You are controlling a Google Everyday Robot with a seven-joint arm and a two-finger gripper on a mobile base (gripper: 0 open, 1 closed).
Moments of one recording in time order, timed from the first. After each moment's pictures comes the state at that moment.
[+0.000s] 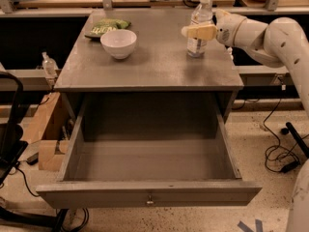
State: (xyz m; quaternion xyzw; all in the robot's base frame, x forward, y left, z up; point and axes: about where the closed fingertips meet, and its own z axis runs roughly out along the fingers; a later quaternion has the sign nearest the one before) arm 0.820 -0.167 0.944 -0.28 0.66 0.25 0.65
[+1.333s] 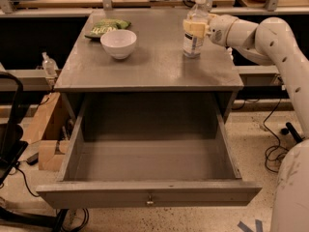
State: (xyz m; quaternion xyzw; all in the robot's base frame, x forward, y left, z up) arm 0.839 -0.152 0.930 -0.29 0.66 0.25 0.65
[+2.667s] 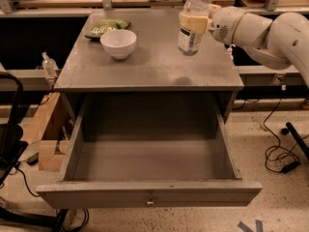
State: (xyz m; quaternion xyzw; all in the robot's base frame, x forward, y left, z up) arm 0.752 -0.128 0.994 -0.31 0.62 0.27 0.67
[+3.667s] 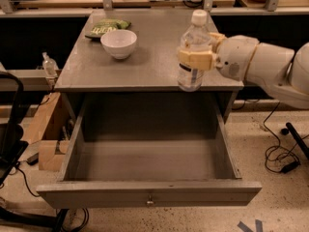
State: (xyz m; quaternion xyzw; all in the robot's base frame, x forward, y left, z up) arm 0.608 -0.102 0.970 -0.36 0.62 0.28 0.63
